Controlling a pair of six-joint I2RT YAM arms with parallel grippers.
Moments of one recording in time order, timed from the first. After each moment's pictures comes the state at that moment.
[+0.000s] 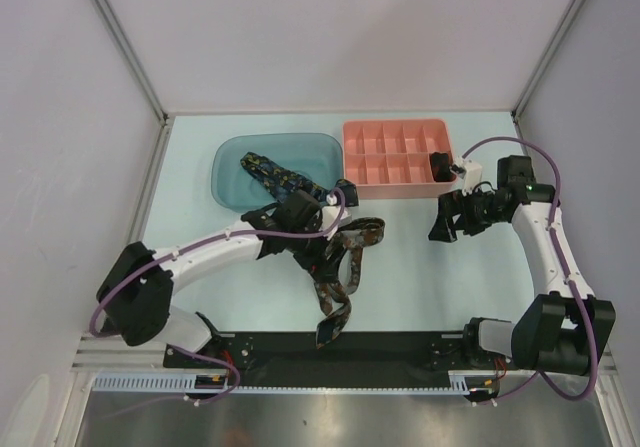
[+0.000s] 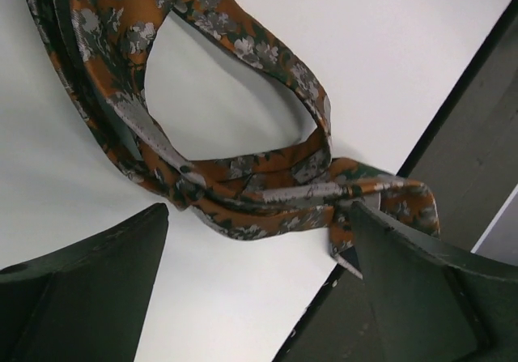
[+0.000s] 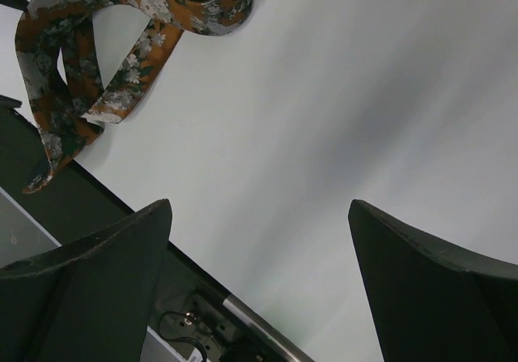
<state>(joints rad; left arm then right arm) -0.80 1.43 0.92 -0.48 0.35 -0.03 -0.11 1.24 1.05 -0.97 -0.65 -0.42</state>
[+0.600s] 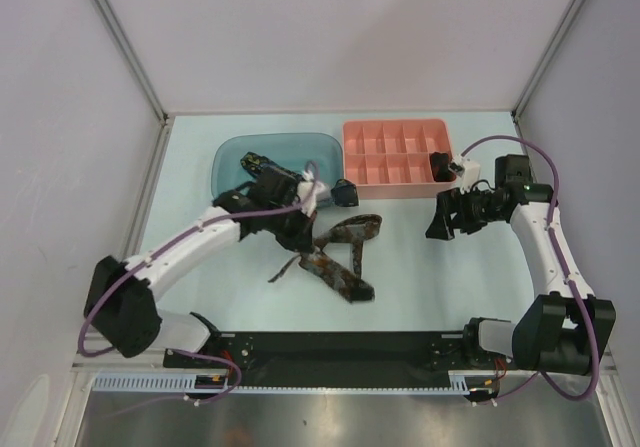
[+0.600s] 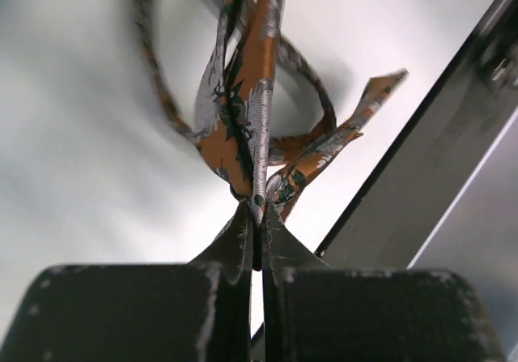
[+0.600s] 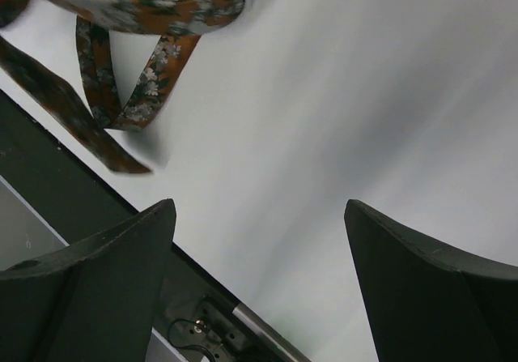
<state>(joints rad) -0.67 1.39 1.02 -0.64 0.42 -0.01 -0.10 1.24 1.05 -0.96 -0.68 -0.38</state>
